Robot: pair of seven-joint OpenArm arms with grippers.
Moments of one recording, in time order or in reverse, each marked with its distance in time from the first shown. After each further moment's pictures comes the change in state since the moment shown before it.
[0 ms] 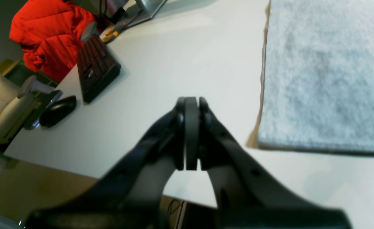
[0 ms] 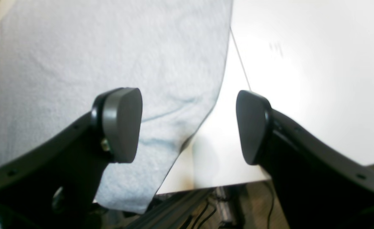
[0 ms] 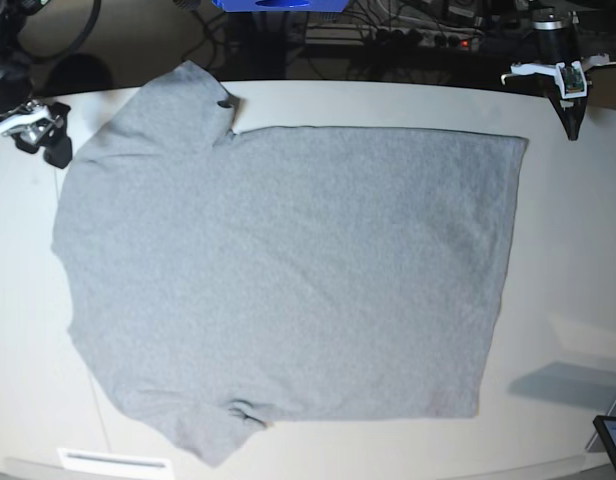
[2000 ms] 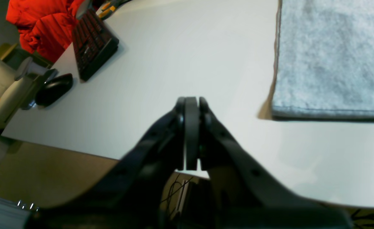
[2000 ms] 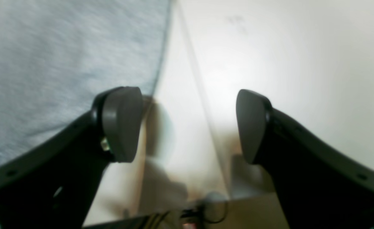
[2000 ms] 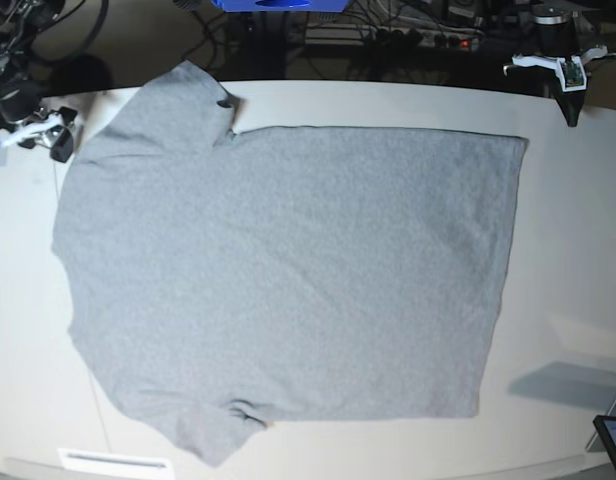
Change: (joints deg) left arm 0.0 -1.0 -0.2 -4.6 -0.5 0.1 0.4; right arm 2.4 2.5 -6.0 -9.9 -21.2 2.4 13.3
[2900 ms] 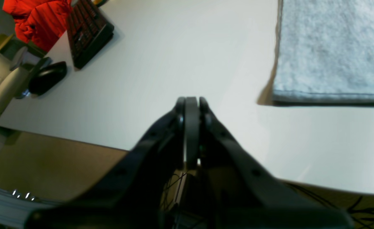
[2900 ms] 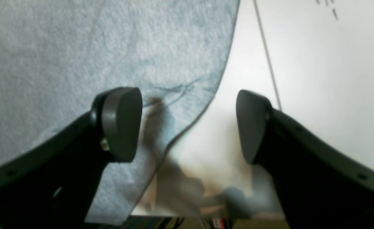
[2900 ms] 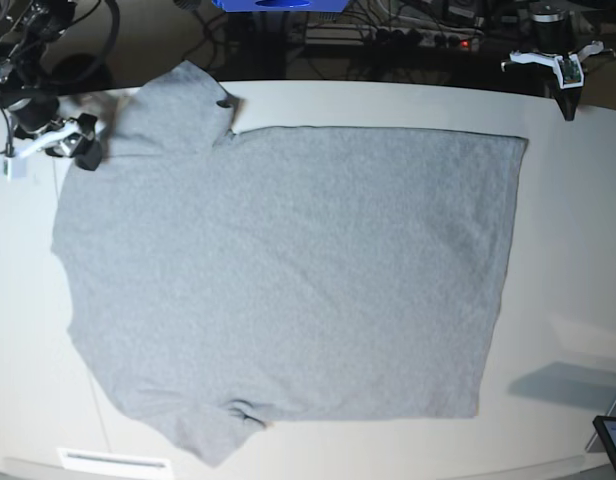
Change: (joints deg) left arm -0.4 0.3 0.0 -2.4 0.0 0.0 0.0; right arm 4.6 -2.5 0.3 -2.9 8.1 1.6 -11.0
